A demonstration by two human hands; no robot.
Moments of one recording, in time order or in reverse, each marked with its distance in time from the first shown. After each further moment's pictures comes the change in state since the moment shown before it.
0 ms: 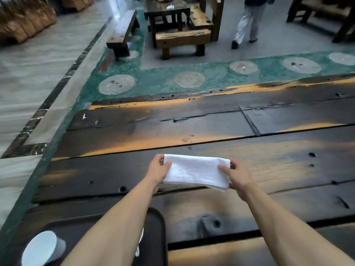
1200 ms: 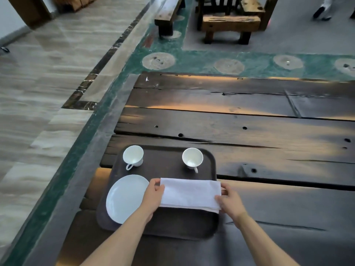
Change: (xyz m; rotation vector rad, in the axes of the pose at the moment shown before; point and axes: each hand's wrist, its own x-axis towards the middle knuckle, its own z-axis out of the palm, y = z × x) left_hand -0.262 -0.220 -0.180 -0.053 0.129 -0.233; right_hand -0.271 0.139 0.127 -0.250 -0.231 0.073
